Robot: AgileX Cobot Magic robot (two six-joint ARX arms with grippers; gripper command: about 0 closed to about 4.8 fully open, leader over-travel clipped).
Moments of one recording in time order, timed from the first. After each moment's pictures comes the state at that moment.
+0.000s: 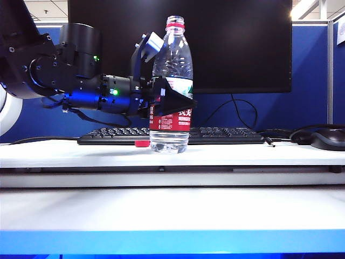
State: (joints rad) left arm -0.48 1.93 0.95 0.90 0.69 0.13; right arm 0.30 0.00 0.48 -0.48 -0.27 0.06
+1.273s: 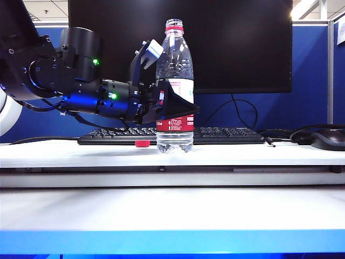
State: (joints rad) left arm -0.48 1.94 0.95 0.86 0.69 0.10; right arm 0.30 0.00 0.48 -0.48 -0.29 0.08
